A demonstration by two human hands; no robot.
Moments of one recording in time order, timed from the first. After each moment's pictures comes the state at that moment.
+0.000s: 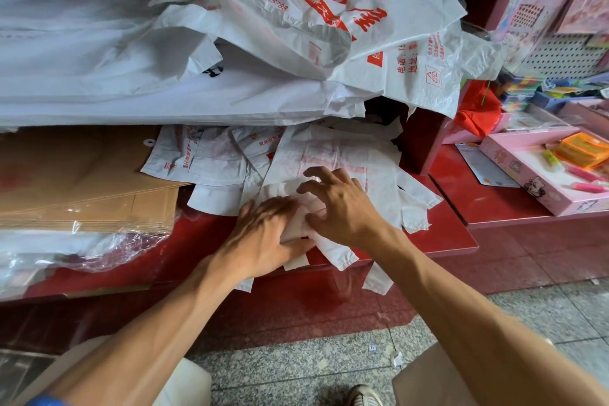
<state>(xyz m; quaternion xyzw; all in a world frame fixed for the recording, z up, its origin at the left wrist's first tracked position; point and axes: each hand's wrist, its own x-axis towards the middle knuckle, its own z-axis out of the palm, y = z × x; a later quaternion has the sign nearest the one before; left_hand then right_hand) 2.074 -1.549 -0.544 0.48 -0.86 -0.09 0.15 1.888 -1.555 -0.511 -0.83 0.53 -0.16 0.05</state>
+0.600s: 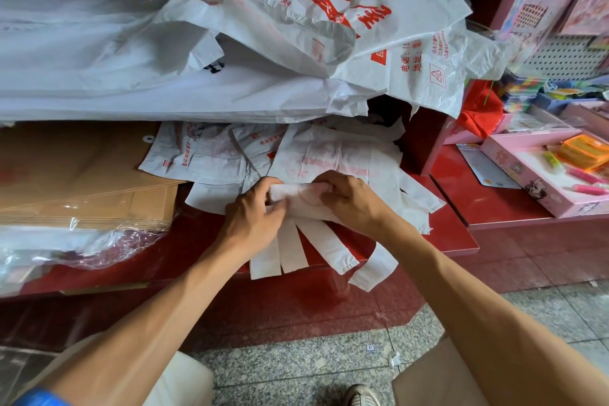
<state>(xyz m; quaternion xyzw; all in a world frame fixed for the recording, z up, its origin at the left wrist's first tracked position) 2.070 -1.552 -0.522 0.61 -0.70 -0.22 0.29 1.875 -1.561 -0.505 -0.74 0.56 -0.28 0.24</state>
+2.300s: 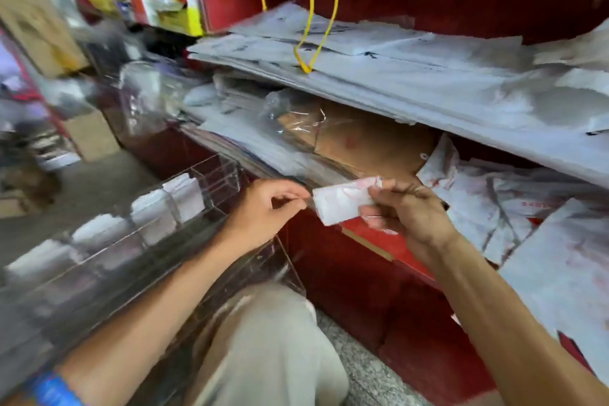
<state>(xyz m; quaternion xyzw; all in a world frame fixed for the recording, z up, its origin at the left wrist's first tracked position) 2.337 -1.345 -0.462 0.69 -0.52 -0.13 0.48 2.149 -1.482 -0.442 -0.57 0.33 -0.31 0.69</state>
